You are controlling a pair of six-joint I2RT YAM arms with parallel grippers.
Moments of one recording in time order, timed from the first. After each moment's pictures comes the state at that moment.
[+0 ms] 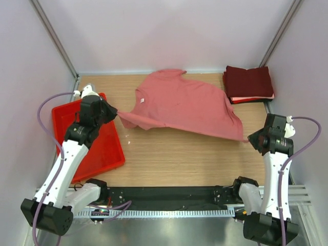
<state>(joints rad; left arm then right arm) -0.24 1.00 1.01 -0.50 -0.16 -0.67 -0.31 0.82 0.89 -0.98 0.10 0.77</state>
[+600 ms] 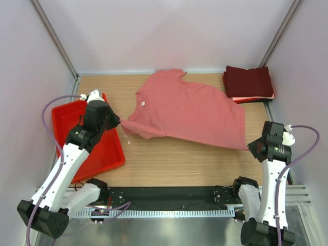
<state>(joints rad) -0.34 0.95 1.00 -0.62 -0.21 -0.63 -0.31 0.73 0.83 -1.09 0.18 0.78</state>
